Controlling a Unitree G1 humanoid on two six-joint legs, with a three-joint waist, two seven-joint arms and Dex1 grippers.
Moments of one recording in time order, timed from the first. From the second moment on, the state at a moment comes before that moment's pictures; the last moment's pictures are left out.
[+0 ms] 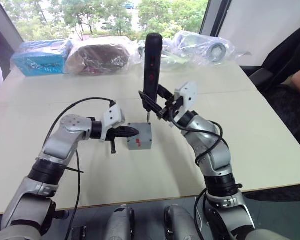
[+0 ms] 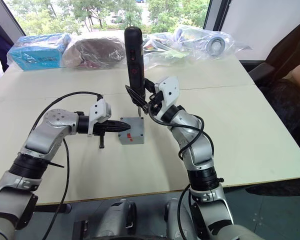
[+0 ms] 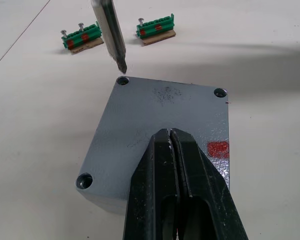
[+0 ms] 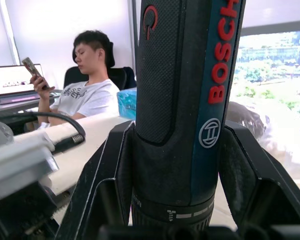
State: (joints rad) left arm -0.58 0.65 -0.20 0.05 -0.26 0.35 -1.16; right arm -0.52 -0.06 0.09 -0.13 0.26 0.25 0.52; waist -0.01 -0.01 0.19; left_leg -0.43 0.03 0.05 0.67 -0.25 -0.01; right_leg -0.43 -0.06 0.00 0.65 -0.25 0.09
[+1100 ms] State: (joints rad) left arm -0.54 0.65 -0.20 0.03 -0.24 0.36 -1.14; right arm -0.51 -0.10 0.14 -0.09 0.24 0.32 0.49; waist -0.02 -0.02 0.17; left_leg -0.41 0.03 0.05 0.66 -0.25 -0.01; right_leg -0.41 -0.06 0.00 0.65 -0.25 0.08
